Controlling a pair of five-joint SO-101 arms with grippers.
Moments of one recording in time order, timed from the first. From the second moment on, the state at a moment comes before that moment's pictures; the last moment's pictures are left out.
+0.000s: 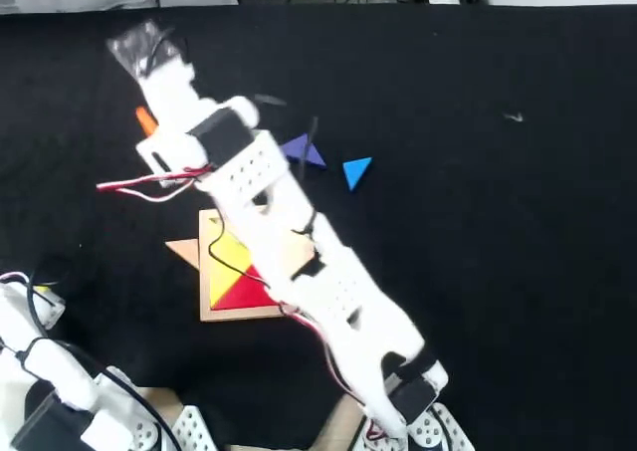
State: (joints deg) left arm -58.8 -23.7 62.0 45.7 2.3; right arm -43.4 55.1 -92.8 99.2 -3.7
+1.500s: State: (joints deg) left arm -56.4 -23.7 62.0 45.7 2.3; right arm -26.9 -26.1 51.4 44.7 0.0
